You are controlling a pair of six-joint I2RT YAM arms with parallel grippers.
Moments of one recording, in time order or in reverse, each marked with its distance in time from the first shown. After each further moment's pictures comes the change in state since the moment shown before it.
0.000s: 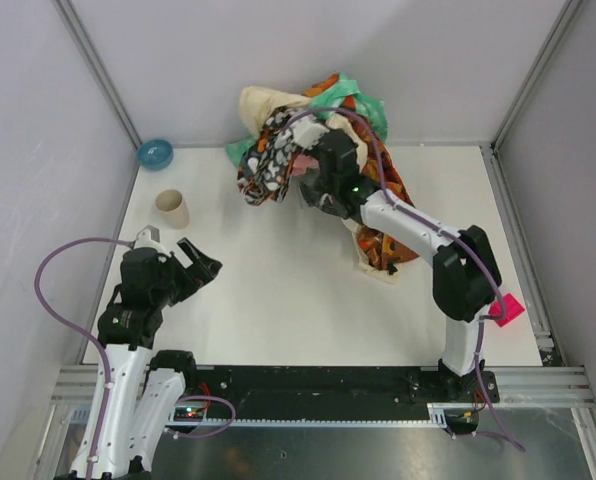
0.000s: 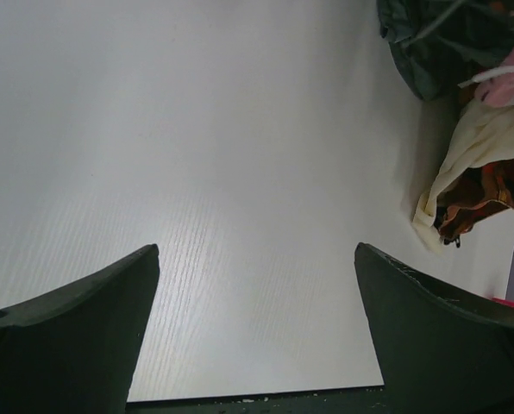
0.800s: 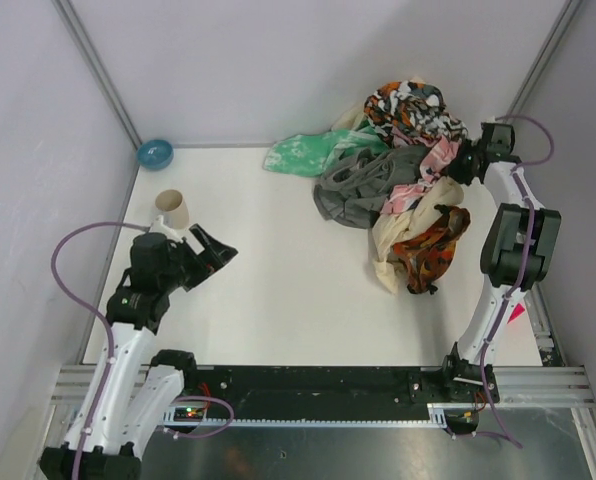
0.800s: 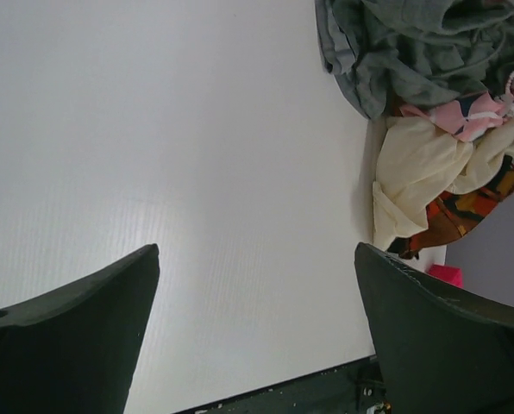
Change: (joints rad) left arm -0.049 0.117 0.000 0.166 0.112 -0.076; right arm -0.870 0.135 0.129 -0.641 -0.884 1.271
